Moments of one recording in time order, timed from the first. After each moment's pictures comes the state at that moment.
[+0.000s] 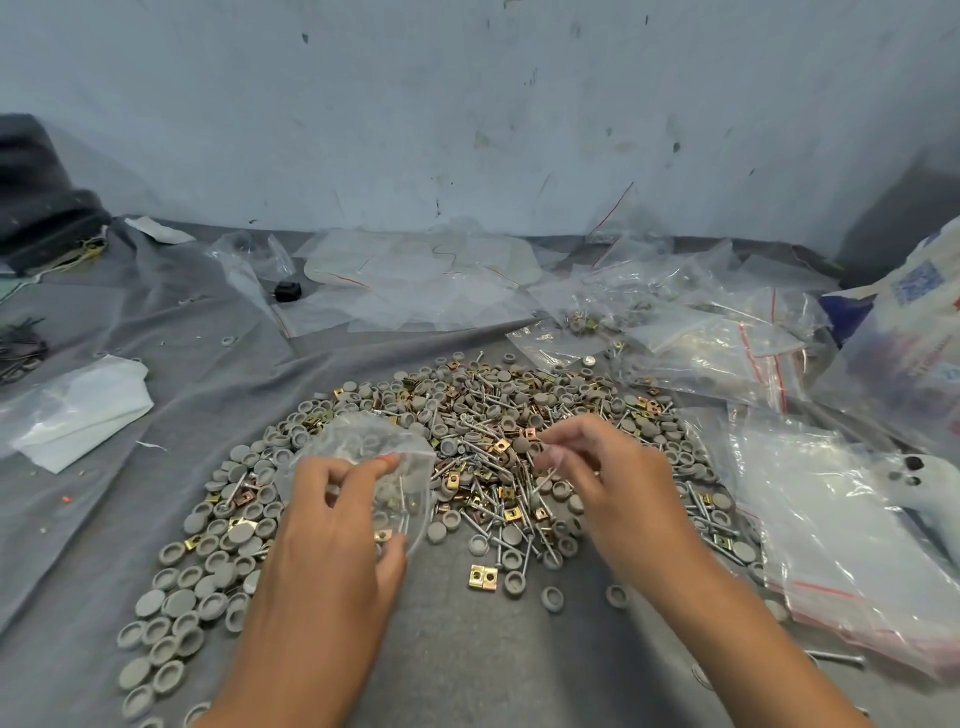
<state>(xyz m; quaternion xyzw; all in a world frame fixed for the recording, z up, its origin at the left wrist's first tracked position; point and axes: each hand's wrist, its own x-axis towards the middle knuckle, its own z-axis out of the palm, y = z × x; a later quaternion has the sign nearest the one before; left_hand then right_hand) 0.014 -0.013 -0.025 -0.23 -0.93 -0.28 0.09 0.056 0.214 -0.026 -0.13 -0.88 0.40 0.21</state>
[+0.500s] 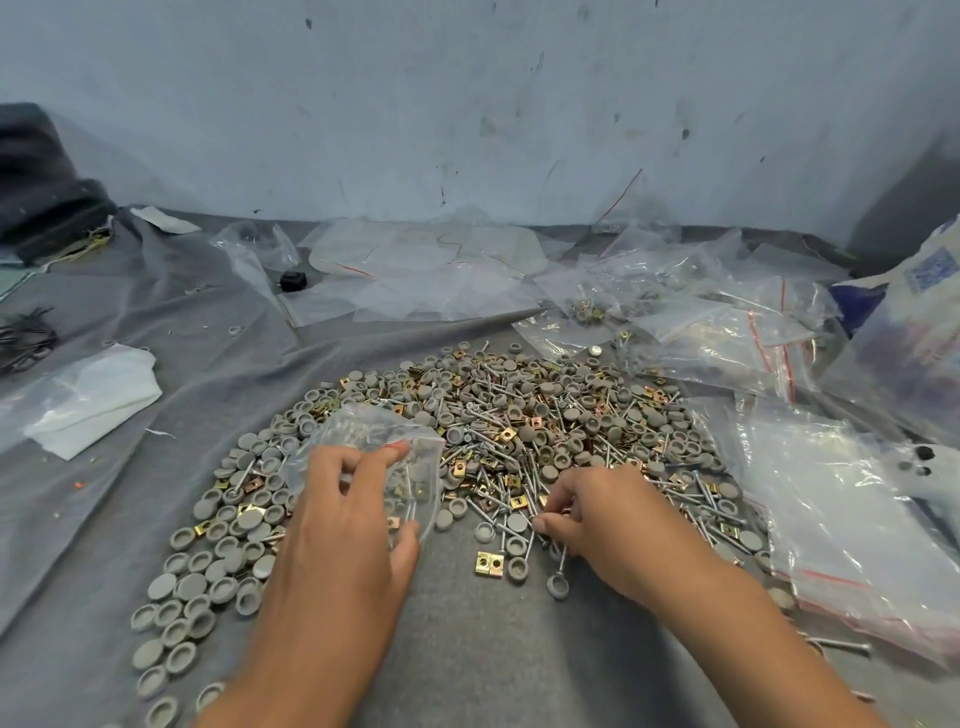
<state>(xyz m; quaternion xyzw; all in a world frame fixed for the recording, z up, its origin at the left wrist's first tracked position) 0.015 -0.012 -0.027 -0.21 -0.94 -0.26 0.08 0.059 0.212 -0.035 -0.16 -0.97 0.19 -0.04</state>
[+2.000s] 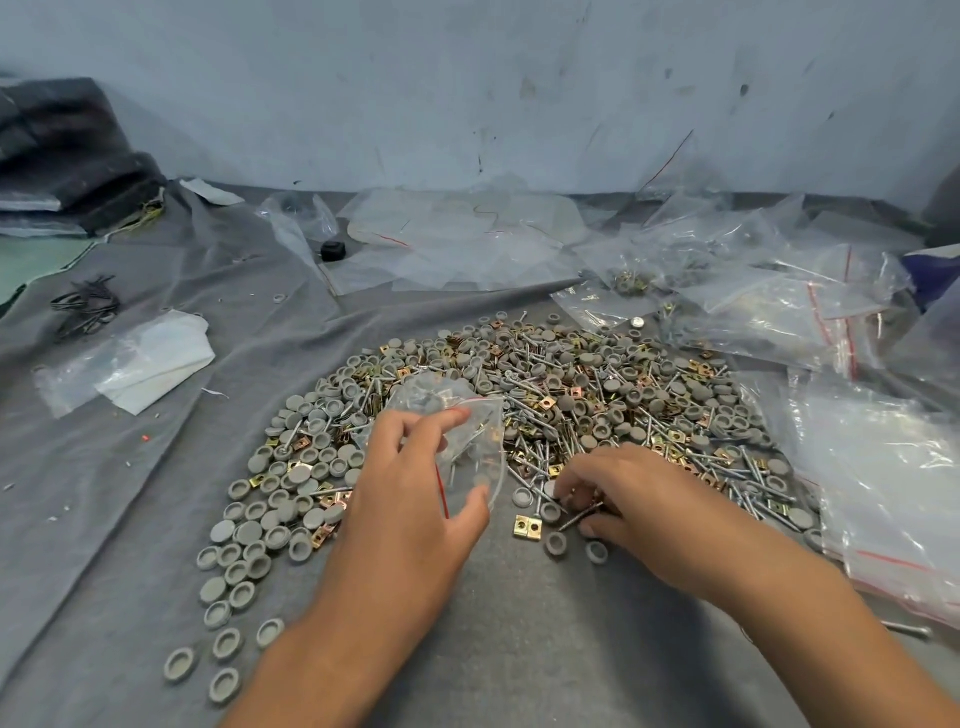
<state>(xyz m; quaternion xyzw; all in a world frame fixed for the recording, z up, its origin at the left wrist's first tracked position) 0.018 -0.012 -0.034 -0.26 -0.89 -0.36 0.09 0.070 0.213 -0.029 0.02 -0.99 0.15 -0.05</state>
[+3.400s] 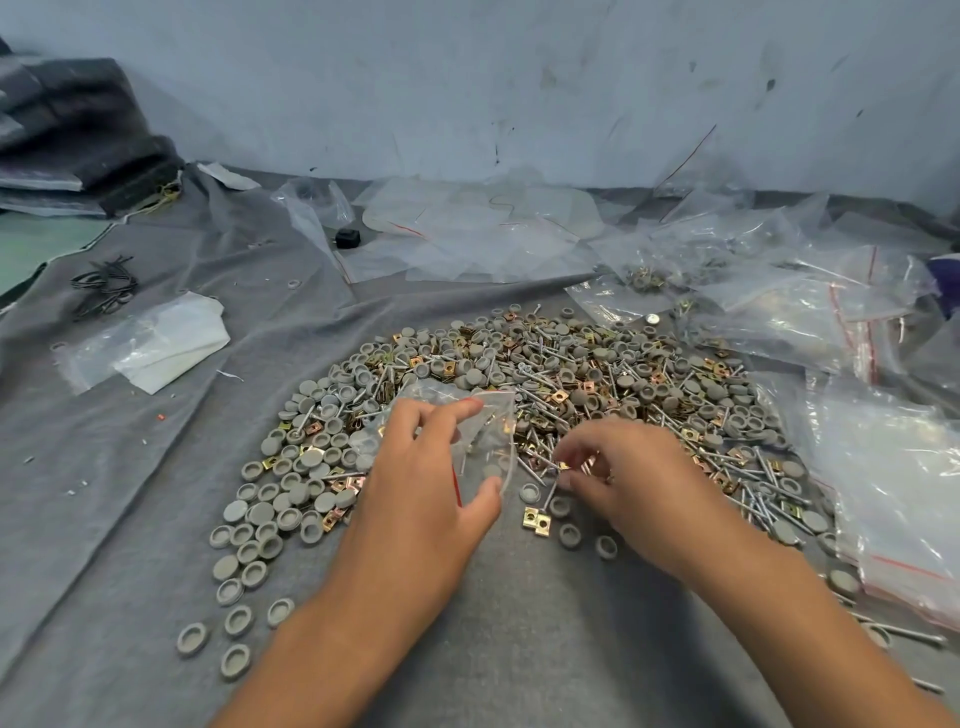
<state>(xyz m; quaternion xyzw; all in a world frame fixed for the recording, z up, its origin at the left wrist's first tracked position) 0.015 -0.013 -0.037 -0.26 -0.89 -0.37 0.08 0.056 0.198 -0.037 -0.04 -0.98 0.20 0.08</state>
